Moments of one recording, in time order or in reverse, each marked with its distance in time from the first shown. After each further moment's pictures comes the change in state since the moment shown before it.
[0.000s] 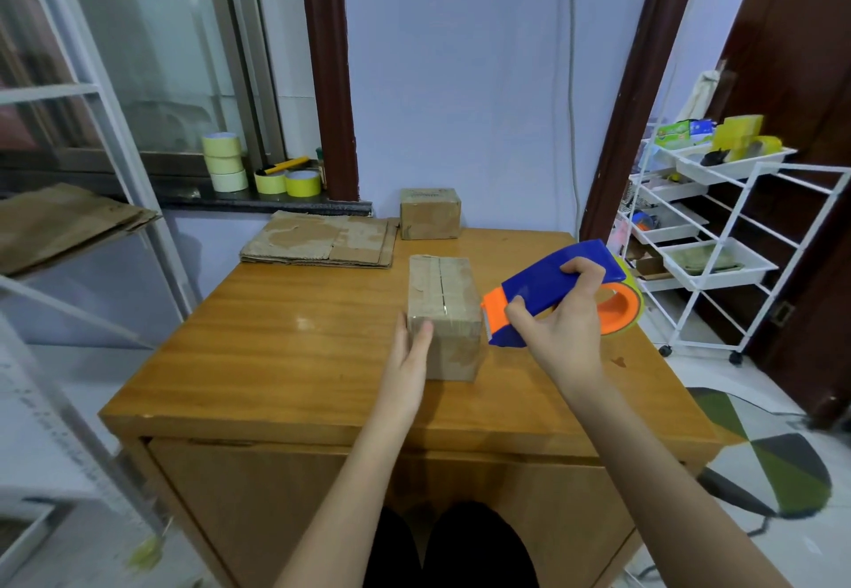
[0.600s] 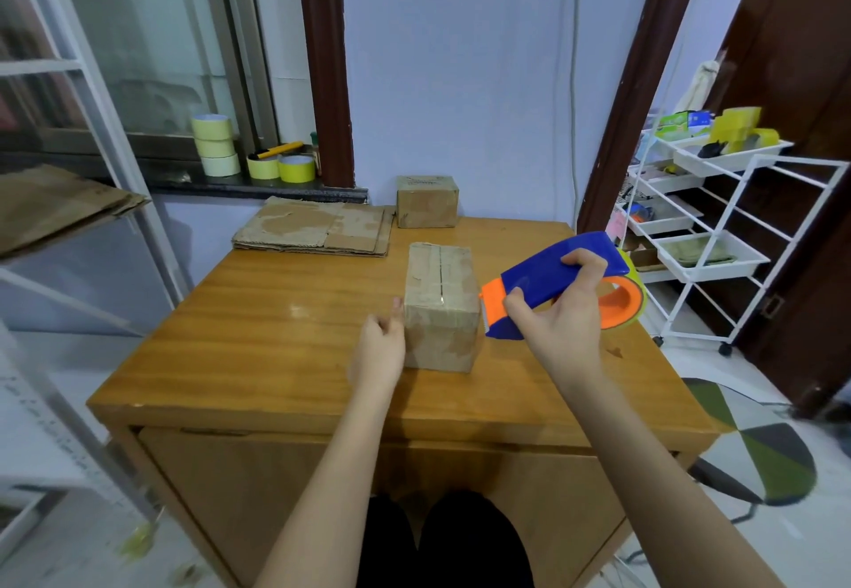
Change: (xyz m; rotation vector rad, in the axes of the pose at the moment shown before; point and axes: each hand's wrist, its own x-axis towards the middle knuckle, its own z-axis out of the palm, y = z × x) left_hand 0.041 -0.015 -0.020 0.381 0.277 -0.143; right_hand -0.004 -0.003 0.002 -0.002 0.031 -0.030
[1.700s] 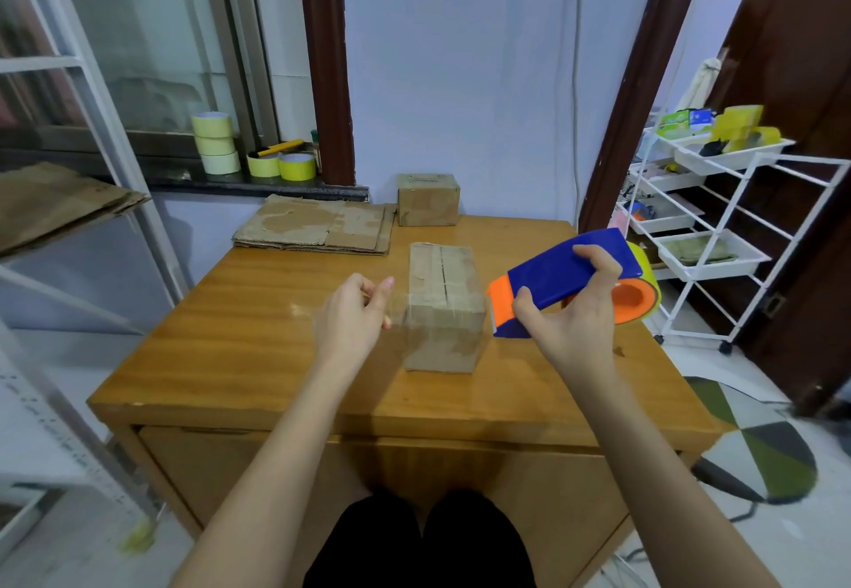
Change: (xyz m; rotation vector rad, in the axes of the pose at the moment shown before) left_hand 0.002 0.032 -0.047 0.362 0.103 0.337; right_hand -0.002 -0.001 -0.008 -0.013 0.073 -0.160
